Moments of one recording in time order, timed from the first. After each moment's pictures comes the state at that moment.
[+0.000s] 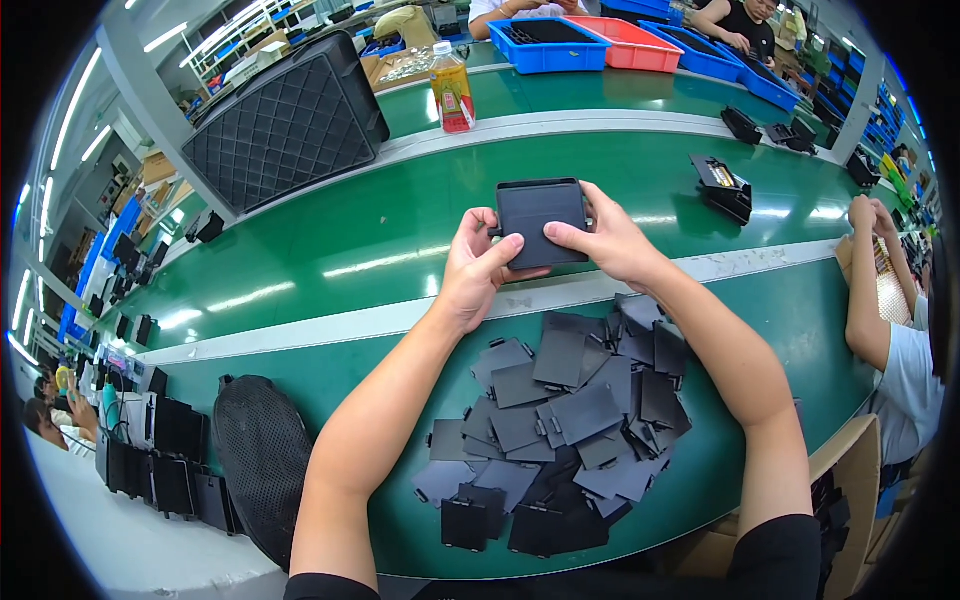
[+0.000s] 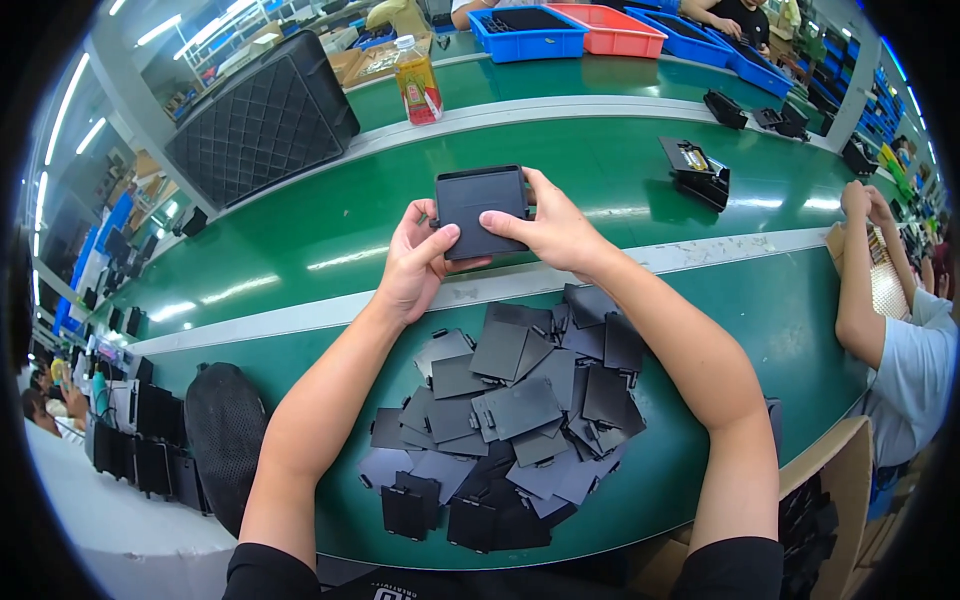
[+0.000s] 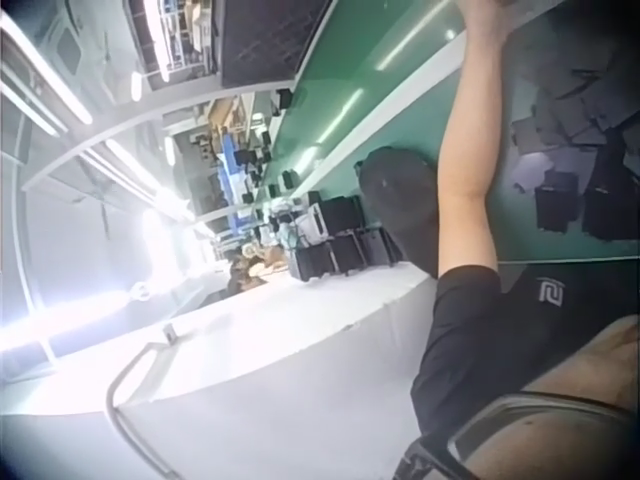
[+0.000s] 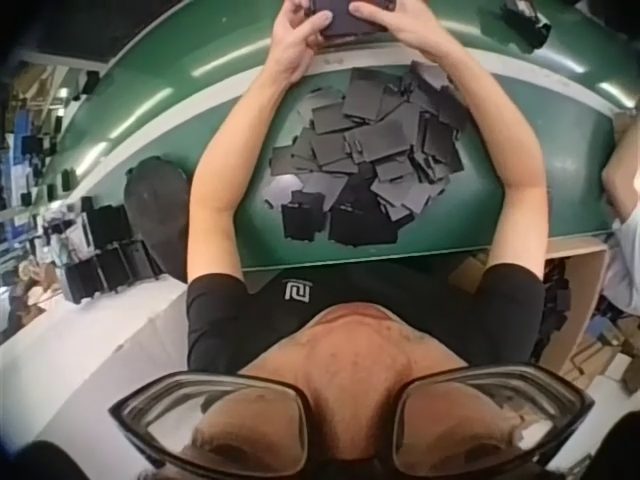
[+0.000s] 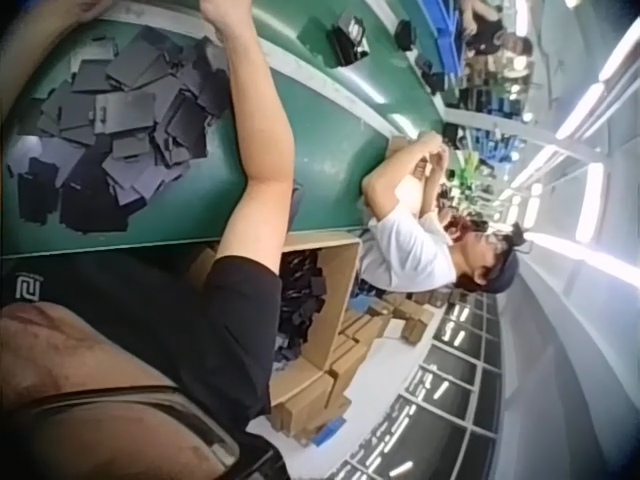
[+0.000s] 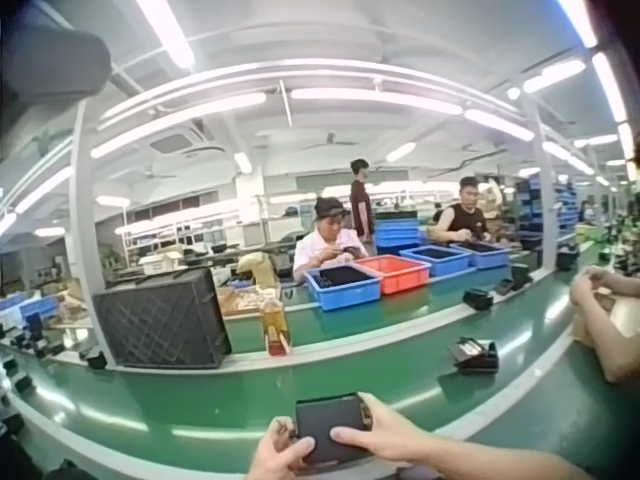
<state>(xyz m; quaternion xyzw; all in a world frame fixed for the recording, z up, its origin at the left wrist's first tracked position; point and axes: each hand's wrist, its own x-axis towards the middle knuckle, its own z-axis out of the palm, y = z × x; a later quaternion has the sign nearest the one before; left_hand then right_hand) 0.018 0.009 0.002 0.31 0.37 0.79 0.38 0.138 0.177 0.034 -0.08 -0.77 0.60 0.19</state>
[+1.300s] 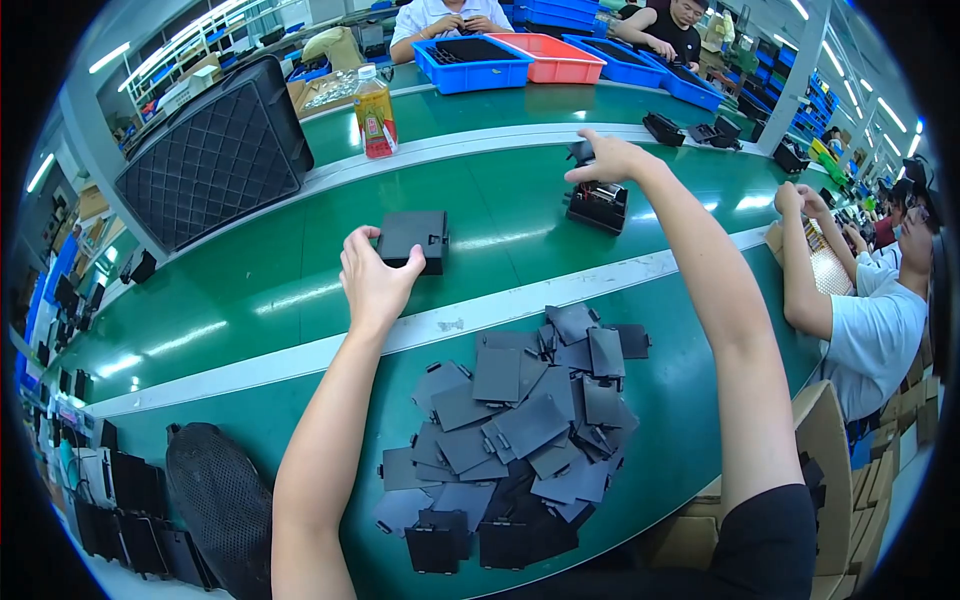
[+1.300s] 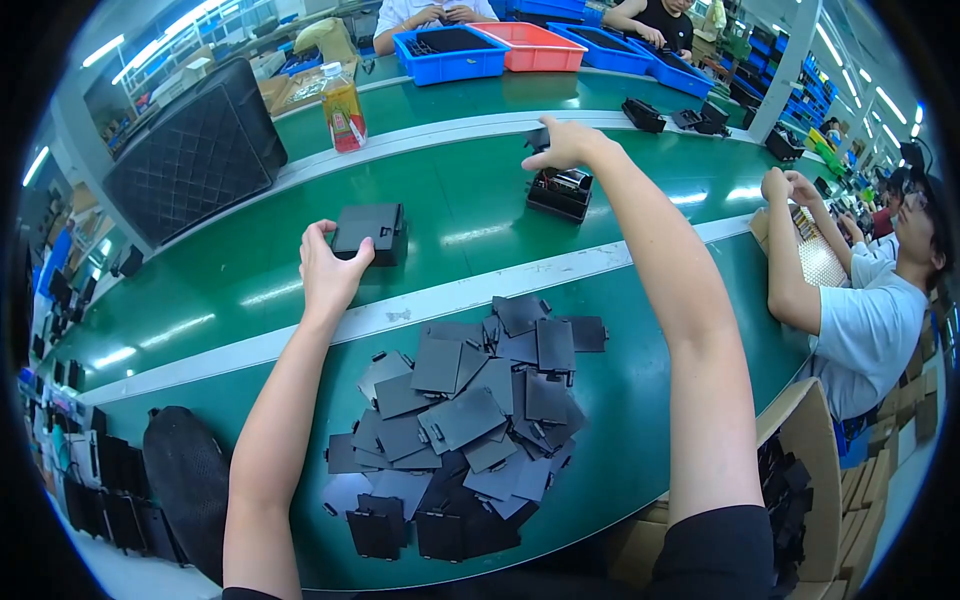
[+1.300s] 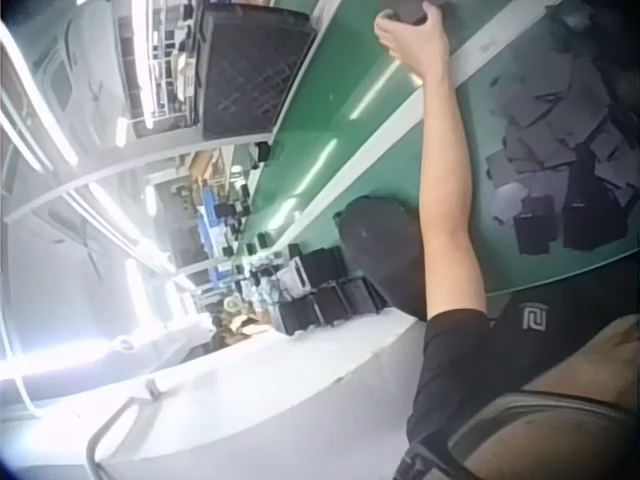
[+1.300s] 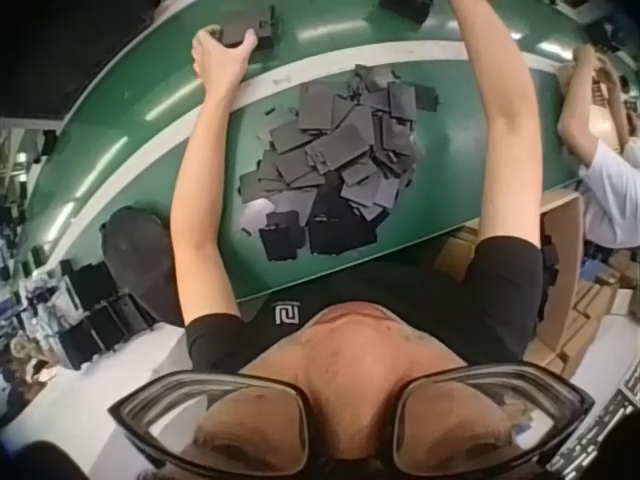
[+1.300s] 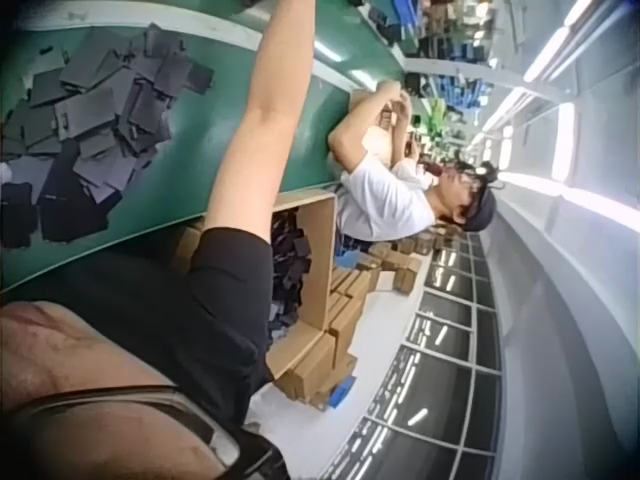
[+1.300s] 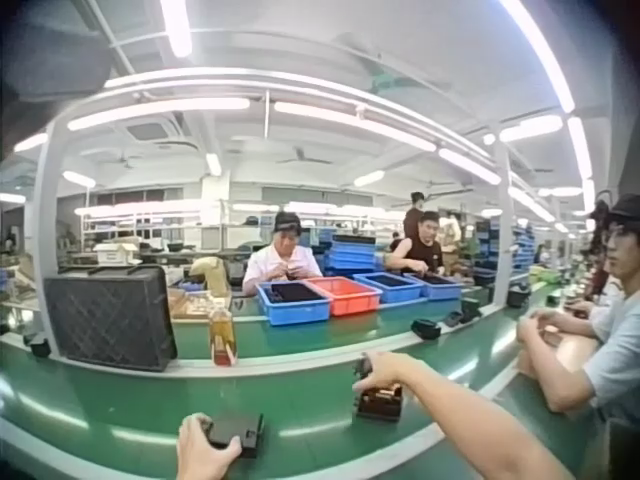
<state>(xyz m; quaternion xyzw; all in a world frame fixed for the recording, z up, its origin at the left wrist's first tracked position) -0.019 0.015 -0.010 0.29 0.83 0.48 -0.03 0.132 0.333 0.106 -0.28 -0.96 0.07 -0.02</state>
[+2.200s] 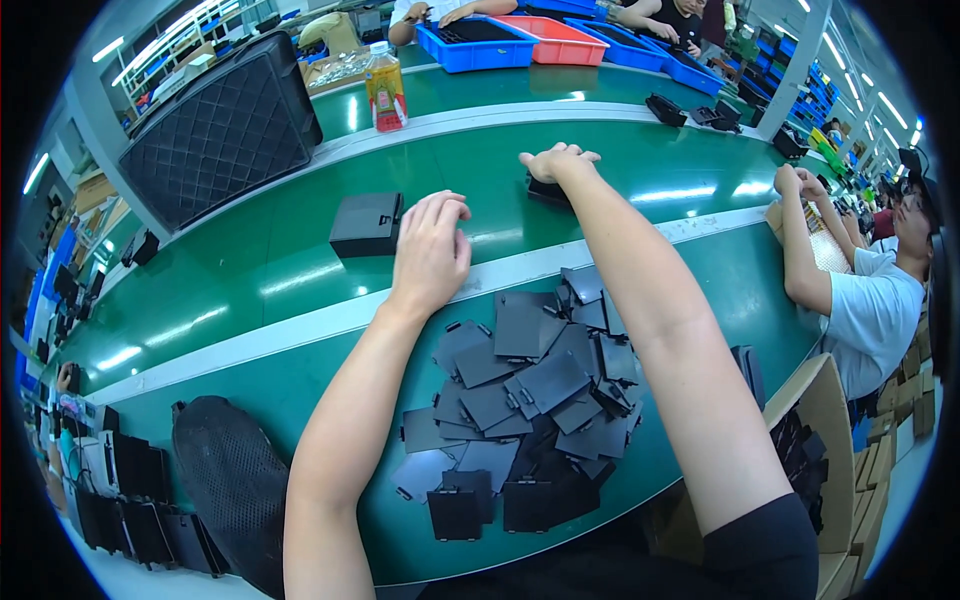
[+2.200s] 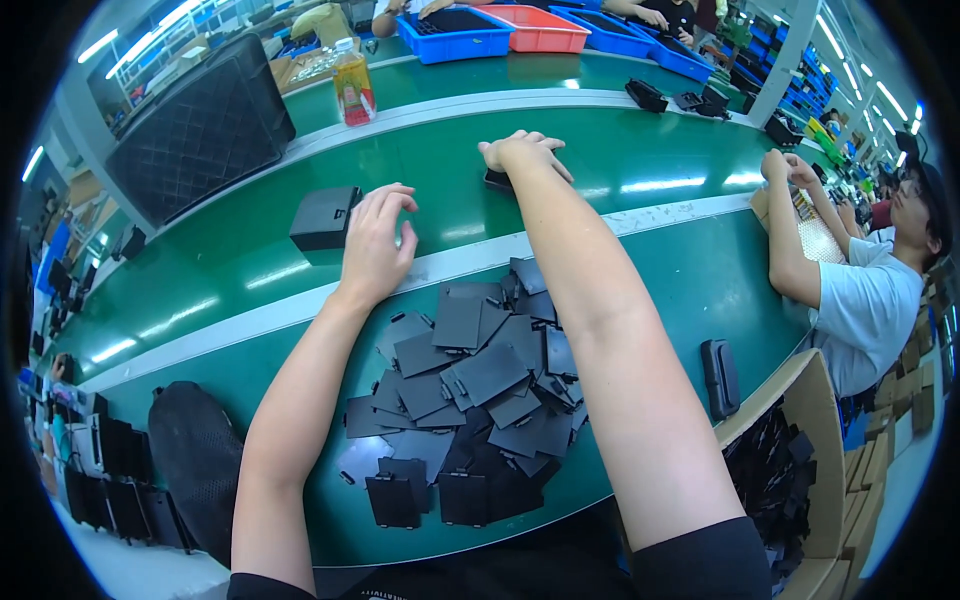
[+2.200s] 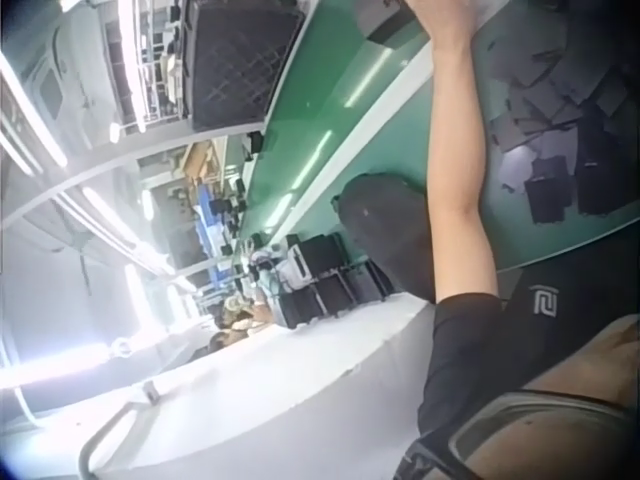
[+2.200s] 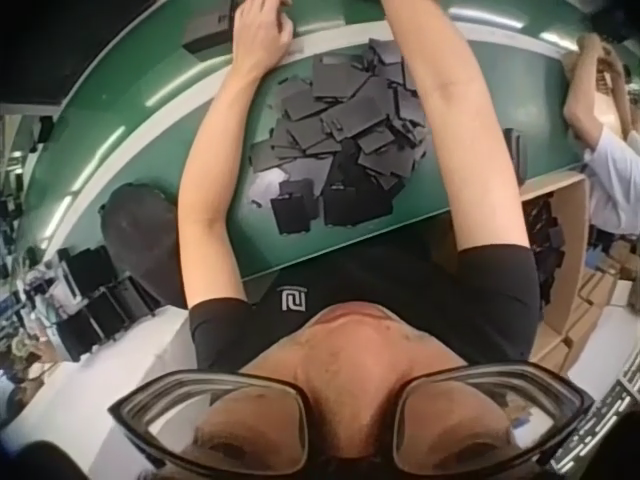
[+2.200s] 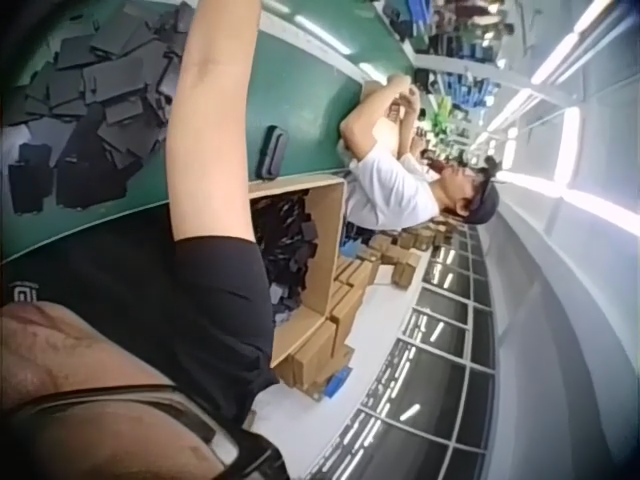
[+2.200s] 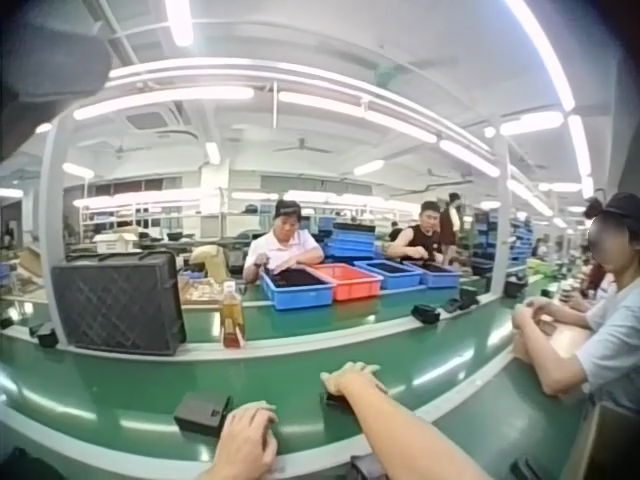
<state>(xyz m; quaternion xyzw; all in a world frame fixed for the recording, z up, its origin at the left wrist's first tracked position) 0.015 0.021 -0.003 0.57 0.69 0.39 -0.20 0.063 0.258 0.036 -0.57 -0.82 0.02 0.01</state>
